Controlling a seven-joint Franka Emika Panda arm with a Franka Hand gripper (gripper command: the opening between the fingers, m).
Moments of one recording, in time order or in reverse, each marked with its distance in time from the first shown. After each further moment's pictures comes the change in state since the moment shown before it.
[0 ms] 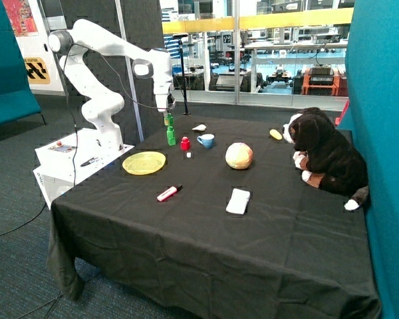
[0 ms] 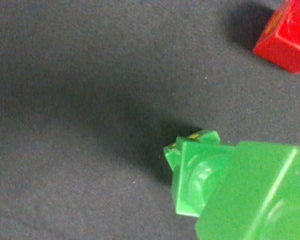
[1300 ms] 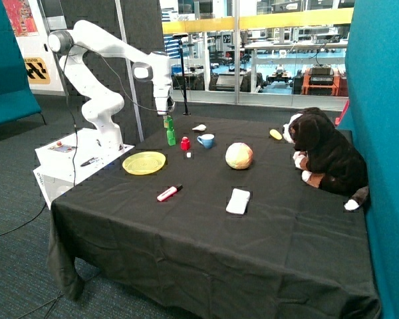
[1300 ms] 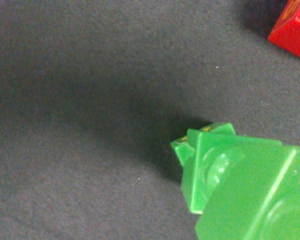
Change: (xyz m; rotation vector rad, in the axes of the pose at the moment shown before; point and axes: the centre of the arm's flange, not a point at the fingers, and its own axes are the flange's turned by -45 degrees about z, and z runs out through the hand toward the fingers) arm -0.004 -0.005 0.014 -0.002 0.001 -0.012
